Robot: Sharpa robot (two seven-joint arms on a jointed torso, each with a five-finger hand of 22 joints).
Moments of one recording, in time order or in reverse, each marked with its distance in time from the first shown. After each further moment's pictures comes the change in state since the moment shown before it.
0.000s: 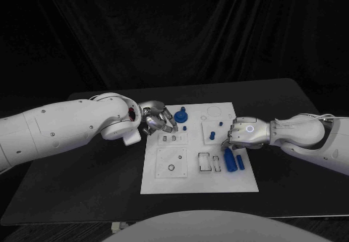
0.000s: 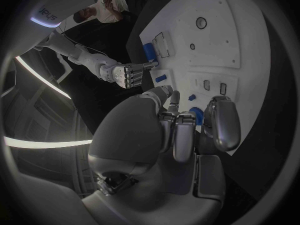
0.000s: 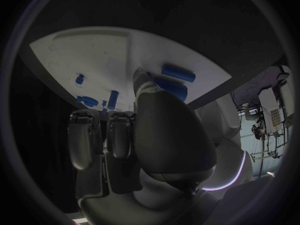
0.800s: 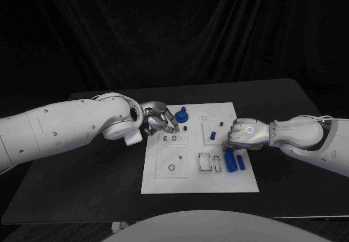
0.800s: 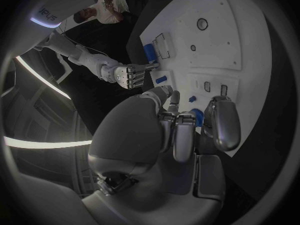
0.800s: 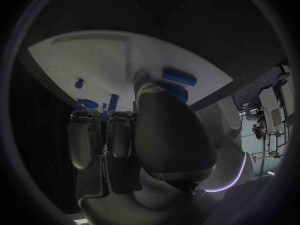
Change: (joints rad) left arm -0.001 0.006 0.000 -0.001 0.000 0.005 -0.005; left_hand 0.000 0.000 0.000 0.000 0.000 0.000 0.000 0.000 0.000 0.000 0.000 0.000 0.000 0.000 0.000 0.000 0.000 0.000 0.000 0.000 0.000 0.000; right arm -0.015 0.012 0.004 -0.021 -0.005 -0.005 -0.007; right_hand -0.058 0.001 -0.018 0.004 0.001 0.092 0.031 0.024 0.034 0.000 0.000 0.000 0.000 0.000 0.000 0.000 0.000 0.000 -0.004 0.004 0.000 0.000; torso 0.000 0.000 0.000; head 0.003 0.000
